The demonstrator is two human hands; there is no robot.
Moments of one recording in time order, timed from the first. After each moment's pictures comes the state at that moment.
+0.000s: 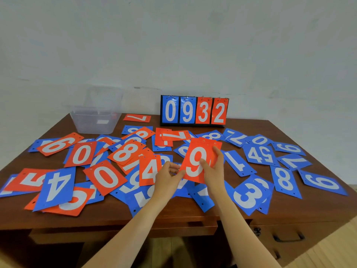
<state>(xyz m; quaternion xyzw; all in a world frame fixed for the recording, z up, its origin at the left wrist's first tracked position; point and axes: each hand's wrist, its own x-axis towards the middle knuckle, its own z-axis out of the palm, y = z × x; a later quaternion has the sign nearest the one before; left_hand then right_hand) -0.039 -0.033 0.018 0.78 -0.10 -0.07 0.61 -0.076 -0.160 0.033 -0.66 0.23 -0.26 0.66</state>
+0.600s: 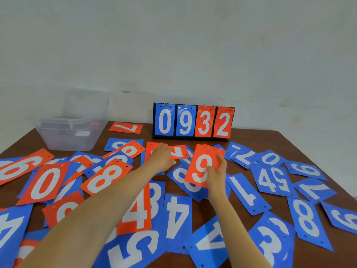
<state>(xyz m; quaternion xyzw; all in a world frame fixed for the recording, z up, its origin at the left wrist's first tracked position) 0.194 -0.108 0.011 0.95 -0.29 -0.08 0.13 0.040 -0.231 0.028 -0.63 0.32 -0.22 0.67</state>
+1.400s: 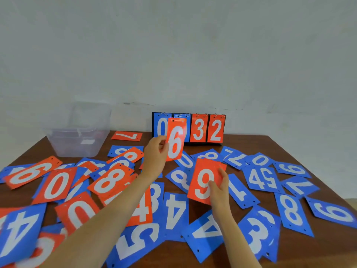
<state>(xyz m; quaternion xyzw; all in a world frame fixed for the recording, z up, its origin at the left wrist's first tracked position) 0.109 -0.078 0.074 0.79 -0.22 0.17 0.54 -0.029 -0.216 0.031 -0.64 0.32 -0.22 0.66</state>
